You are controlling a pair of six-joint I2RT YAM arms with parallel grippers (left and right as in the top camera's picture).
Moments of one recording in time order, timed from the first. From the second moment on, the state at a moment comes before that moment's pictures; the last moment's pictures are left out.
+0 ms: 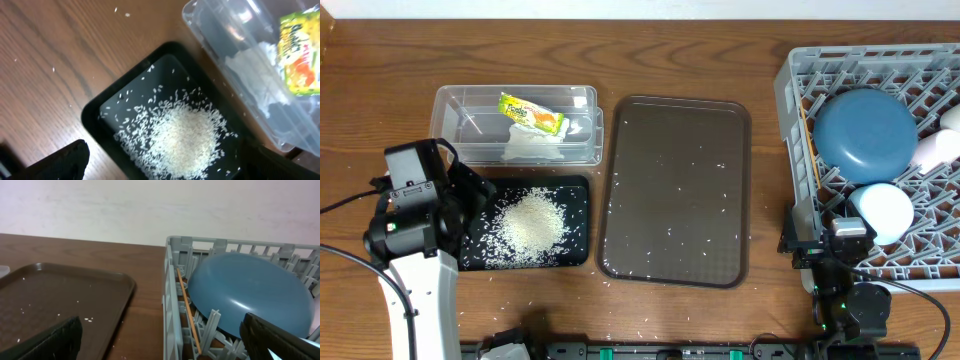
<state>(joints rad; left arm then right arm) 0.27 1.10 1.04 -1.05 -0.17 -0.65 0.03 0.01 0.01 -0.07 -0.02 -0.04</state>
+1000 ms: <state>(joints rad) -0.06 0.65 0.58 -0.68 -0.11 -0.55 0.03 0.01 0.01 -0.07 -0.02 -0.04</state>
